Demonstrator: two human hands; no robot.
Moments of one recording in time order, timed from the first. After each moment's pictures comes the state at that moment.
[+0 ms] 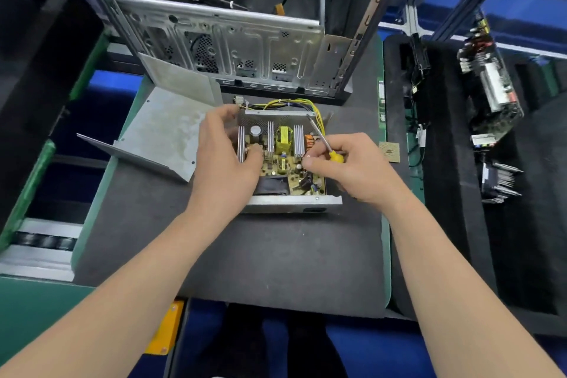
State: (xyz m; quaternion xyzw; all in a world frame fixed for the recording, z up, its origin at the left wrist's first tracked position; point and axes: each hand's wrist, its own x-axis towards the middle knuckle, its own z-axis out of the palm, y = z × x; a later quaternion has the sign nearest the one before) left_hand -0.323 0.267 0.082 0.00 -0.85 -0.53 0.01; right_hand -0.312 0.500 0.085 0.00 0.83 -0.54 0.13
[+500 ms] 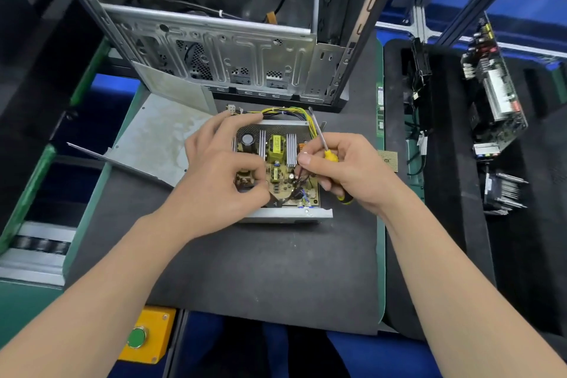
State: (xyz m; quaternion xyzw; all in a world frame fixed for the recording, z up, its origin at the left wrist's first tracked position) left_hand -0.324 0.259 0.113 -0.21 -0.92 -0.33 -0.08; right_hand -0.328 0.511 0.081 0.00 0.72 -0.66 0.19
